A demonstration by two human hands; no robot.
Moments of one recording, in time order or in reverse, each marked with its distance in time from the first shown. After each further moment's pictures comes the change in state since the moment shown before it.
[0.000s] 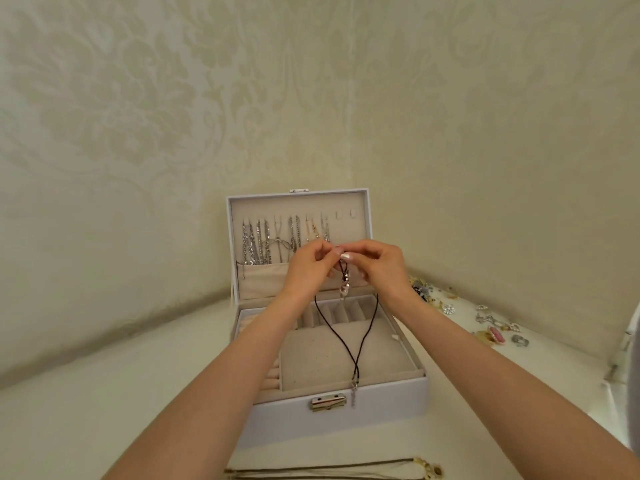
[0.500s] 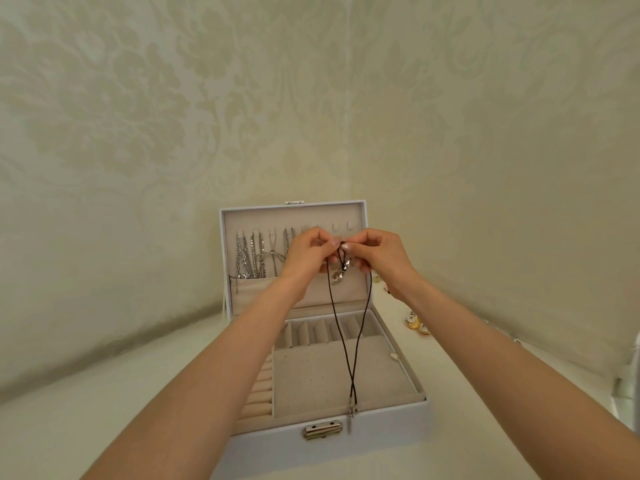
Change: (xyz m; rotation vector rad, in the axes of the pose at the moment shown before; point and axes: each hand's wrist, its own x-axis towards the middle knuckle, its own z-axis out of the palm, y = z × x) left_hand 0.031 0.020 0.000 -0.197 -0.022 -0.113; right_hand 0.036 -0.017 -0.011 -0.014 -0.042 0.068
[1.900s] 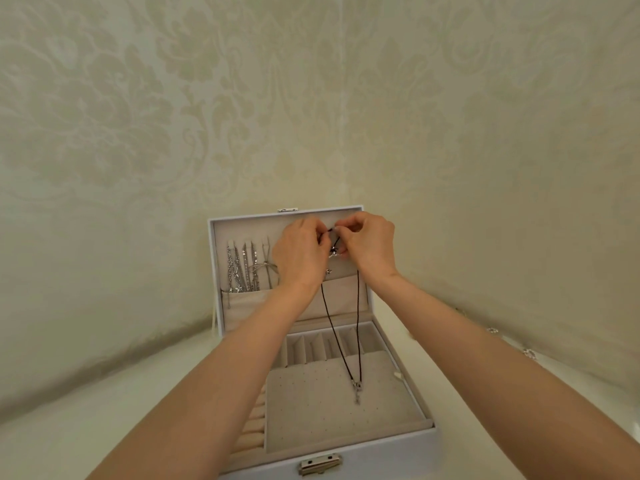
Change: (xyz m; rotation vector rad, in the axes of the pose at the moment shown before) left_hand 0.029 -0.004 0.007 0.910 0.412 0.373; right_hand 0.040 -0.003 0.026 -0.303 0.292 -0.190
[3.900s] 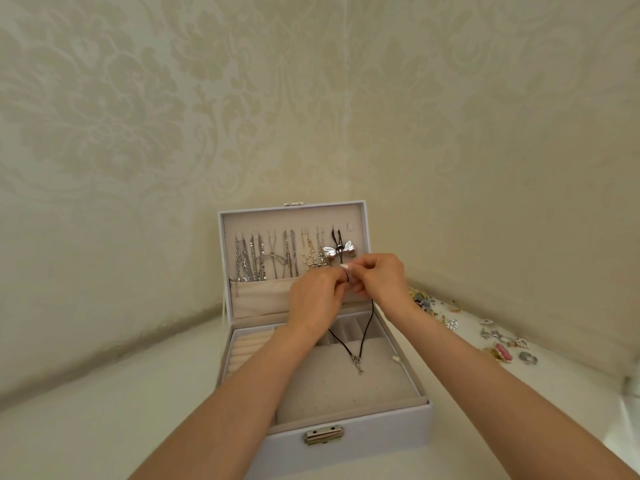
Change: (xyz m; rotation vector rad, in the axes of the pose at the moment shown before) left_hand -0.067 -0.010 -0.002 0.051 -0.287 0.164; right_hand -0.052 0.023 -0.024 -0.003 -0.191 0.195
